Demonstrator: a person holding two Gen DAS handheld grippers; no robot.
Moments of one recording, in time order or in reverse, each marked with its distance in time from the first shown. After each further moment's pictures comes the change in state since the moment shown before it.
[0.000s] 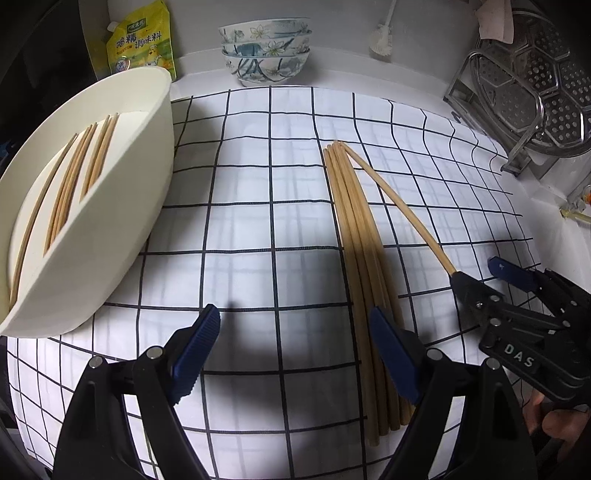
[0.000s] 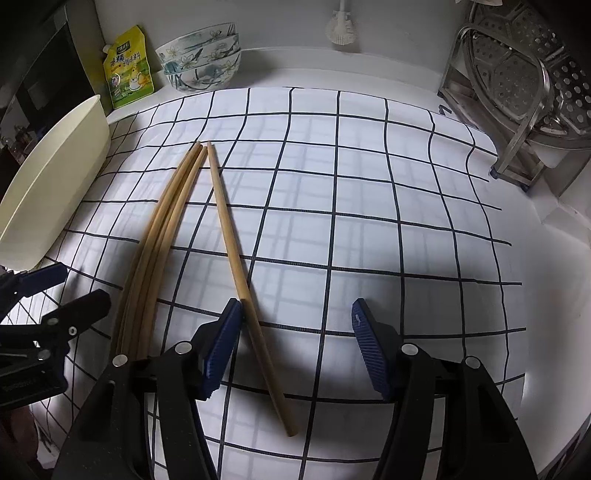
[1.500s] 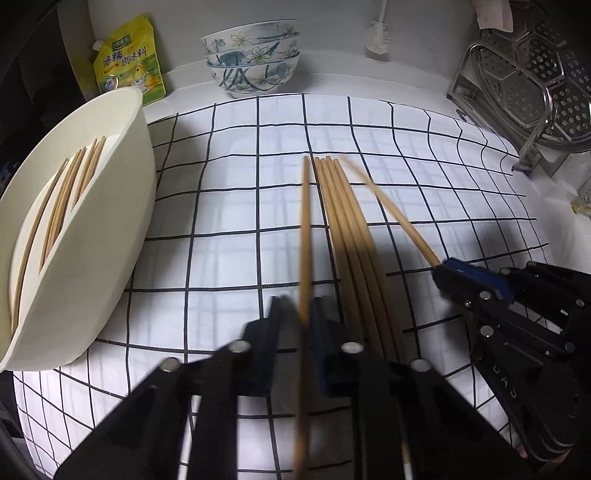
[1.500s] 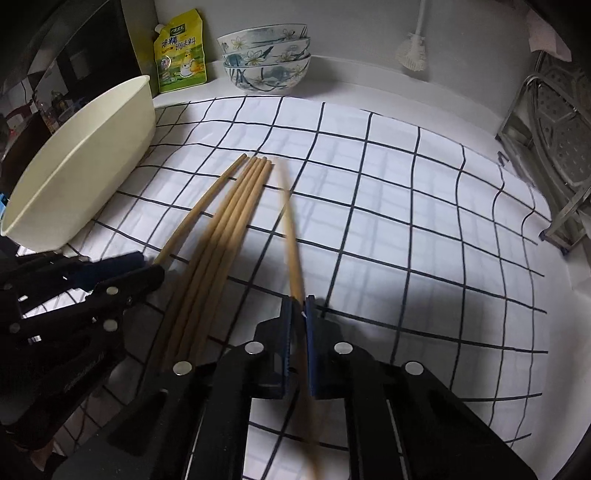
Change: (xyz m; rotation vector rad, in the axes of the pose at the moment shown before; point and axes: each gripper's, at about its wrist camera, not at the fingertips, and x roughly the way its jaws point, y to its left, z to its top) left arm 0.014 -0.013 0.018 0.033 -0.020 0.036; right arm 0.017 0.036 0.026 -0.163 -0.018 0.098
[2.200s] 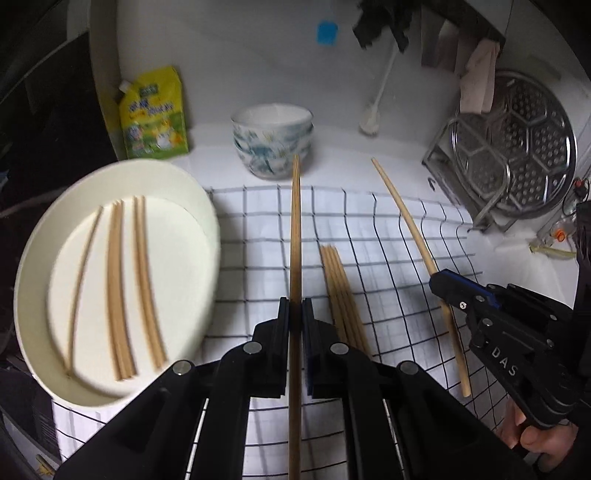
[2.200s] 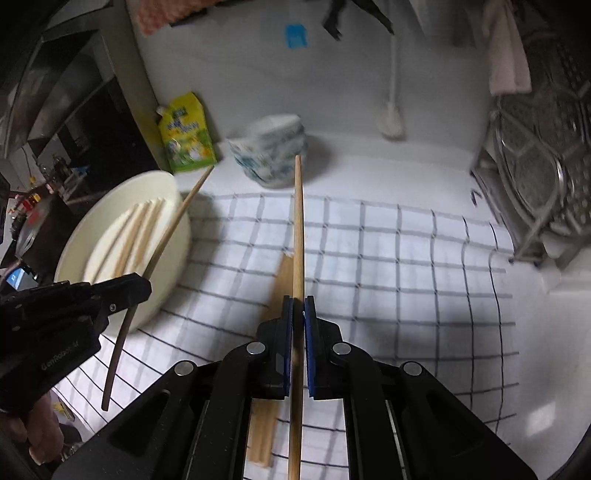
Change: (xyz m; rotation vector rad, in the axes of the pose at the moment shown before) left arm -0.105 0.052 0.038 -0.030 -0.134 -0.097; right arm -0.094 0.027 0.043 0.129 -0.175 0.034
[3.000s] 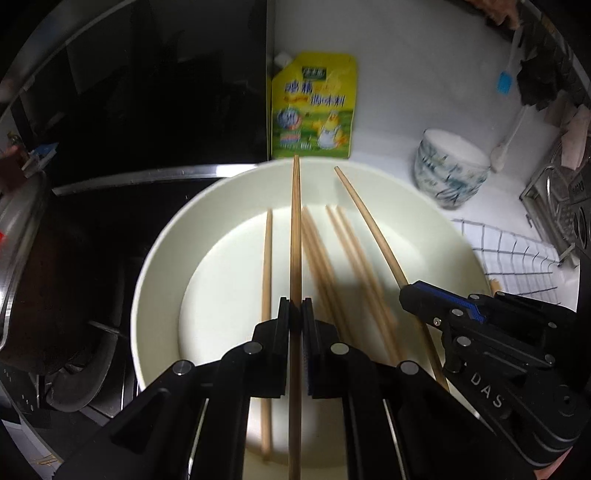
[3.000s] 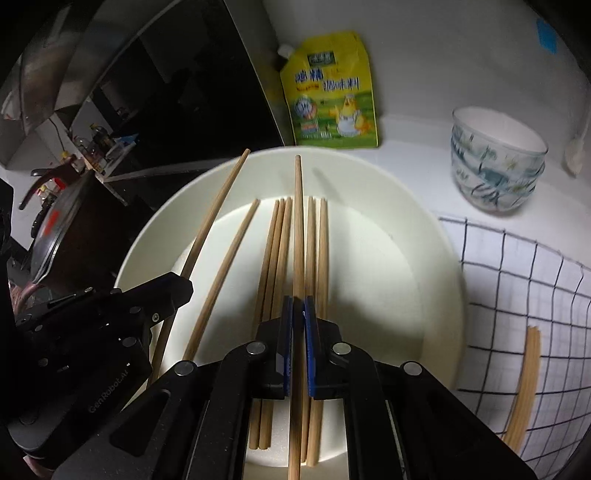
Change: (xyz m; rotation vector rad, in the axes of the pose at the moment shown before) left arm 0.015 0.211 0.025 -0.089 0.030 0.154; right arm 0.130 0.208 0.069 -0.048 0.159 0.182
